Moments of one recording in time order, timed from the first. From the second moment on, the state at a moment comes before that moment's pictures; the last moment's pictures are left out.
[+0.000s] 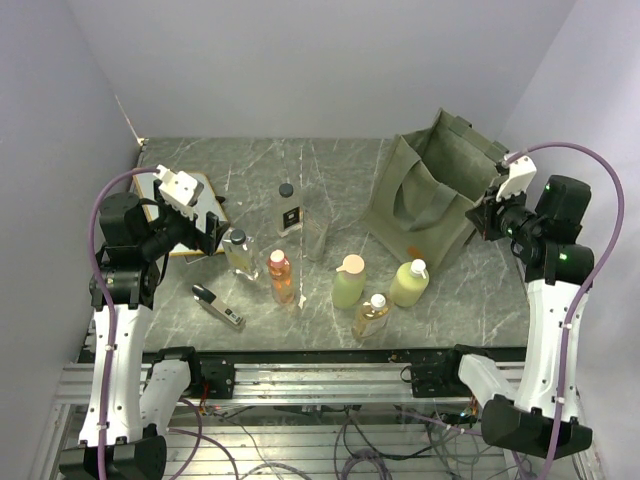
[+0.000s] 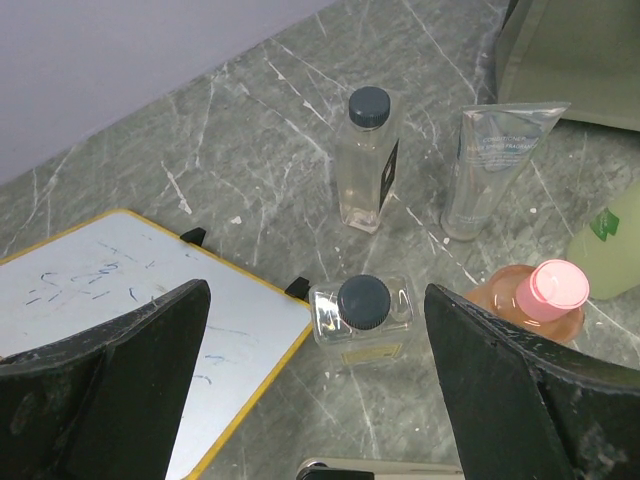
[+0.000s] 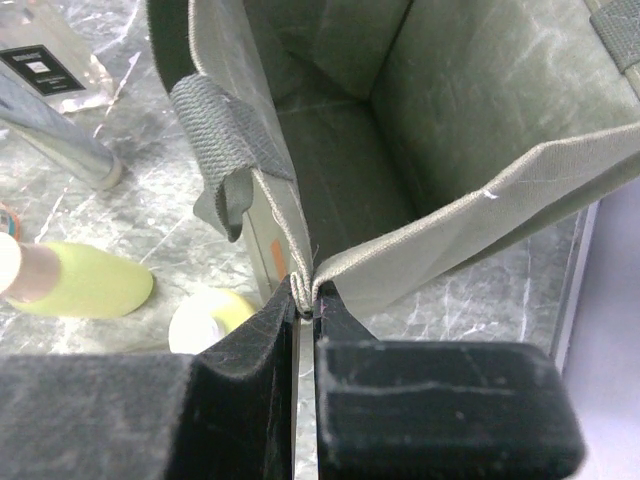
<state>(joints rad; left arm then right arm) 0.07 0.79 0.97 -0.48 0.61 0.30 -0.24 0.96 1.27 -0.84 -0.52 -0.31</state>
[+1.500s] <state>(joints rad) 0.07 0.76 0.97 -0.53 0.60 0.33 -0.24 0.91 1.37 -0.94 -0.68 -0.43</state>
